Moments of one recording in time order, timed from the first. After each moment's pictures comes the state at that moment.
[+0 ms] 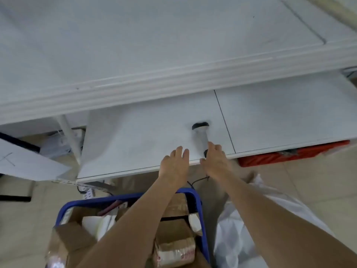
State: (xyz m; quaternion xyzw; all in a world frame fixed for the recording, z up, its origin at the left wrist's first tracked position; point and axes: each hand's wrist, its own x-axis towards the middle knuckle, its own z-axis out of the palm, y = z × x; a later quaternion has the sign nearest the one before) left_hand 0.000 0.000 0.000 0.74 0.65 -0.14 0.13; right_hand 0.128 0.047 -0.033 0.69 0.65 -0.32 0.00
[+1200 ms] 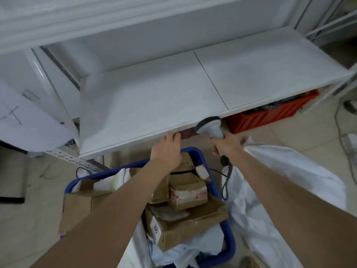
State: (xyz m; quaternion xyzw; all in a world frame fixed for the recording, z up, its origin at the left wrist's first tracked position) left_hand -0.048 -0.127 -0.028 0.76 0.63 -0.11 0.12; right_hand 0.143 -0.102 -0.060 0.73 0.37 -0.52 -0.25
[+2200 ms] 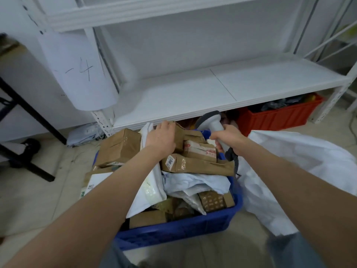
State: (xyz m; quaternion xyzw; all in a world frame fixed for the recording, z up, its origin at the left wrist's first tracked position) left_hand -0.087 -0.326 -0.043 0.73 0.68 -0.02 -0.03; right_hand 0.122 -0.300 -0.050 0.63 0.50 -0.53 -0.28
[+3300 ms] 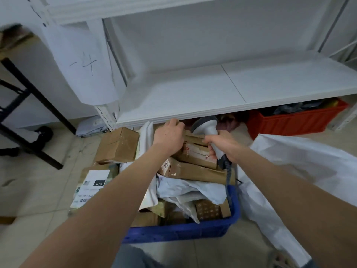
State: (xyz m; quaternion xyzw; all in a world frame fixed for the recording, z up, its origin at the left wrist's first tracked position) left_hand -0.053 -0.298 -0.051 0.71 0.70 0.00 -0.02; right_hand 0.118 -0.283 -0.061 0.59 0.48 -0.59 -0.25
